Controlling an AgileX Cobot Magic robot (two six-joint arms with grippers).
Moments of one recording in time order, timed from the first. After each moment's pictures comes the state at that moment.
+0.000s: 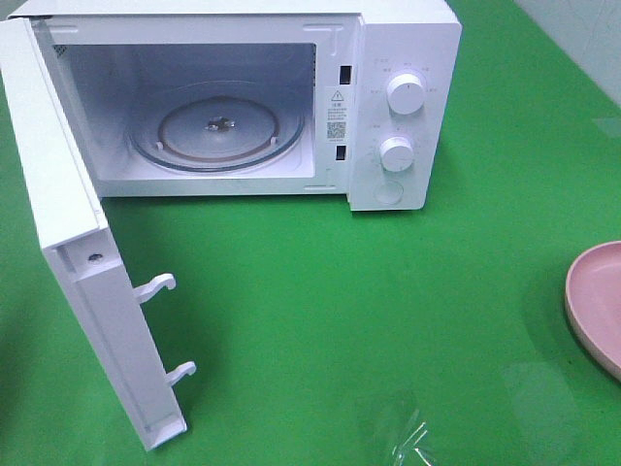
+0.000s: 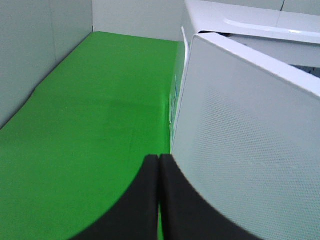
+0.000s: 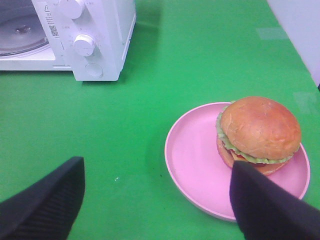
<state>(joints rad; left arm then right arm) -0.04 0.81 -0.15 -0.09 -0.40 -0.02 0.09 0.00 -0.50 -0.04 0.97 0.09</state>
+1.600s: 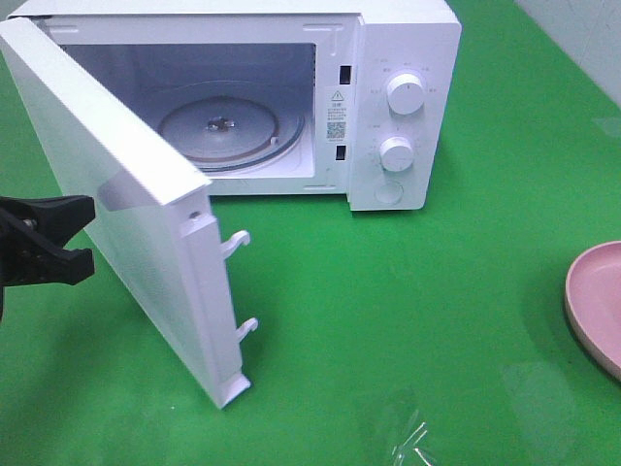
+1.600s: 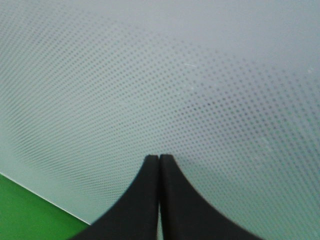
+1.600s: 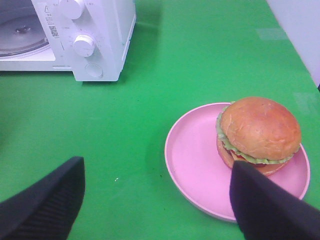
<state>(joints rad) -0.27 1.55 -0.26 0.31 -0.90 -0.22 0.09 0.00 -0.50 -0.04 0.97 0.09</state>
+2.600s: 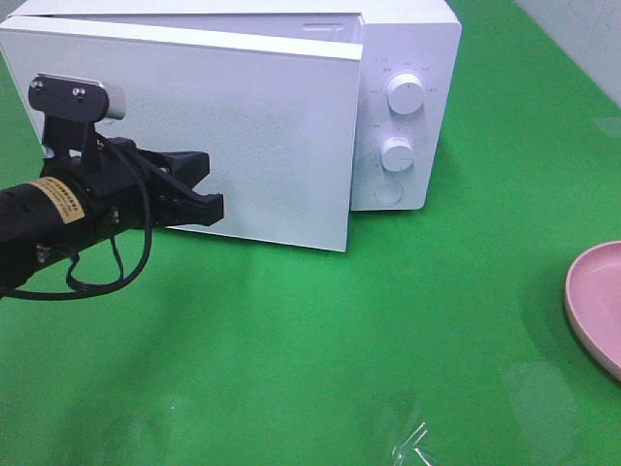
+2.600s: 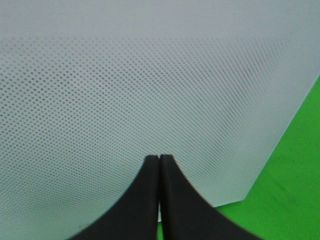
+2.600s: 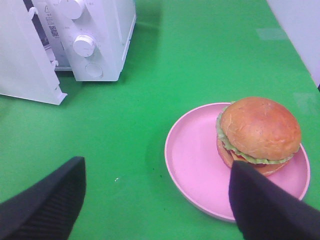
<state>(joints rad) -0.56 1.75 -0.57 0.05 -0.81 -0.16 0.09 0.00 -0.50 -0.04 0.97 0.09</state>
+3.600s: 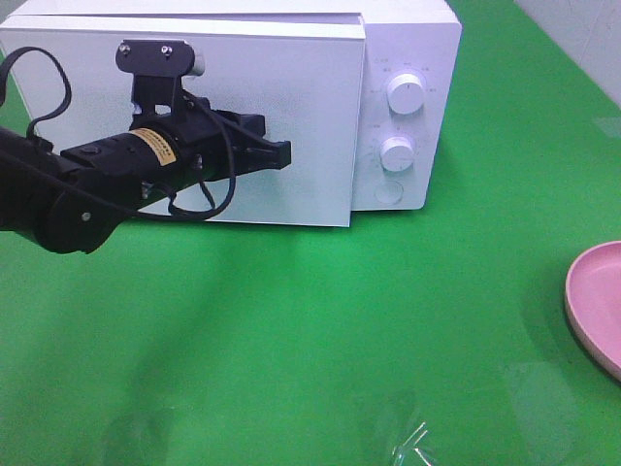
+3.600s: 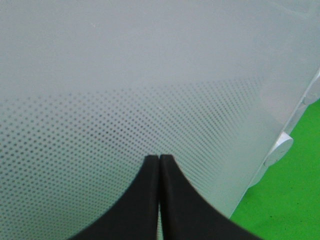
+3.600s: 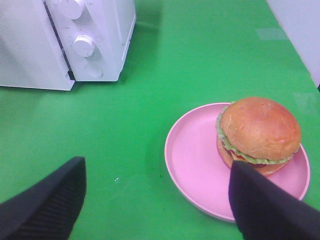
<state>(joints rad) -0.61 1.92 -0.89 -0.03 -0.70 -0.15 0.09 0.00 -0.50 -0.04 0.97 0.09</state>
